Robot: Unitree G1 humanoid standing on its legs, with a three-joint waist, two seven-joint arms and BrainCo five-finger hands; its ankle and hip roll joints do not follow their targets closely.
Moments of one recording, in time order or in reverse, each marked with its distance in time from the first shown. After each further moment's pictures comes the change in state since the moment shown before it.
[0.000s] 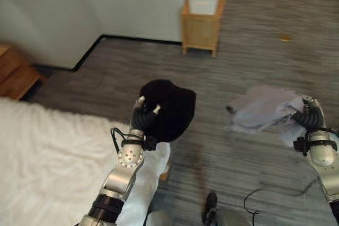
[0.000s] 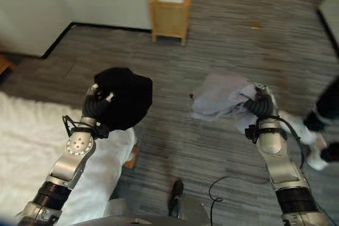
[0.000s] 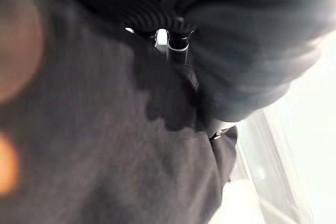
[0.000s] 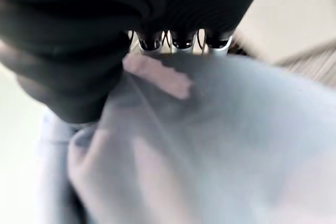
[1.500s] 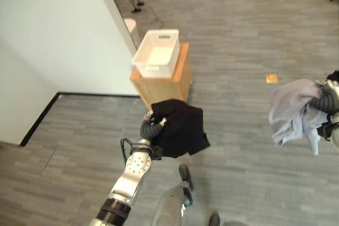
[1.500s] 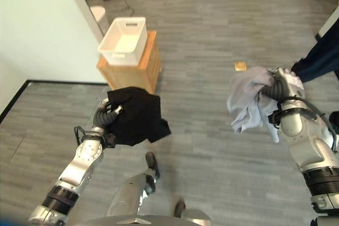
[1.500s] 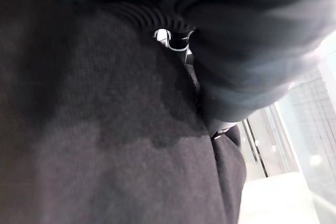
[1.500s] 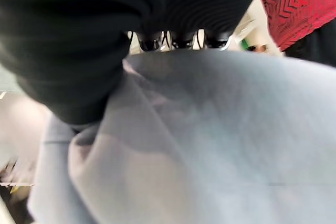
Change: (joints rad) left arm 0.061 -0.029 0.012 0.114 0.000 0.064 0.017; right arm -0.142 -0.276 0.157 0.058 -0.195 0.054 0.063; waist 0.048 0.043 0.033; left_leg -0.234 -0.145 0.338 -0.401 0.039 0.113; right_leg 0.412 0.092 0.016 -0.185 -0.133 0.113
